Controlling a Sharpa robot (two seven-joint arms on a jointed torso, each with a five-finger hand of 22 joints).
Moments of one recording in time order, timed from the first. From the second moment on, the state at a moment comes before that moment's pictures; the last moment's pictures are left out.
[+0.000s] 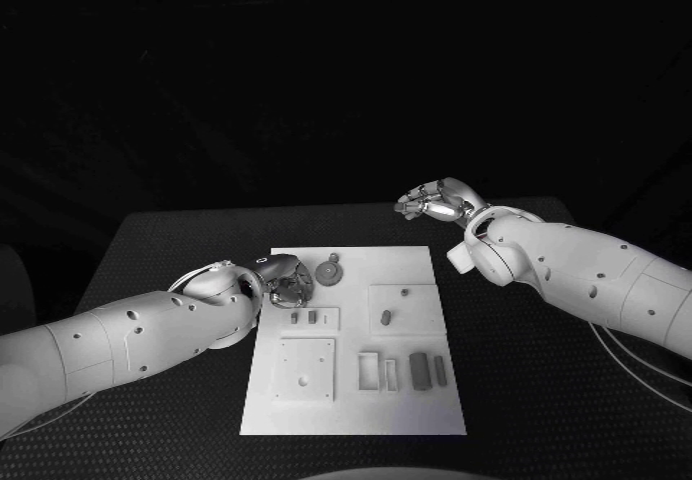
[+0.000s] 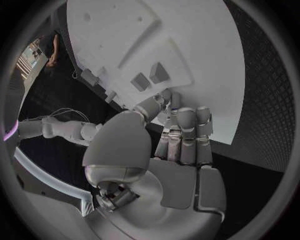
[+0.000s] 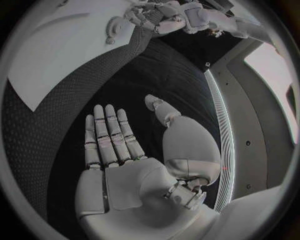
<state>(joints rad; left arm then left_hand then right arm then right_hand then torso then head) 1.12 -0.66 -0.14 1.25 -1.39 -0.26 -0.11 1.21 -0.11 0.53 -0.29 0.10 0.85 0.09 0.20 0.51 1.32 0.04 0.08 0.33 1.16 -0.07 1.38 0.44 0.08 0.81 -0.09 1.13 1.13 1.17 -0.61 0.02 1.08 -0.68 -0.29 0.17 0.93 -0.13 0.49 -0.19 0.37 0.75 0.20 0.29 0.41 0.94 0.19 0.21 0.07 0.80 0.19 0.29 0.44 0.13 0.43 0.21 0.26 1.12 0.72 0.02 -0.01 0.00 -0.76</state>
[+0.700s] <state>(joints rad) 1.12 -0.70 -0.13 1.20 -1.29 -0.31 -0.10 1.21 -0.11 0.53 -0.28 0.10 0.88 0.13 0.23 0.52 1.32 0.04 0.08 0.34 1.14 -0.07 1.37 0.43 0.08 0.80 -0.09 1.12 1.14 1.17 -0.64 0.02 1.09 -0.74 -0.25 0.17 1.04 -0.10 0.54 -0.27 0.29 0.77 0.20 0.31 0.41 0.98 0.18 0.22 0.07 0.83 0.18 0.32 0.44 0.13 0.47 0.20 0.25 1.13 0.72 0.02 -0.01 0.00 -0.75</state>
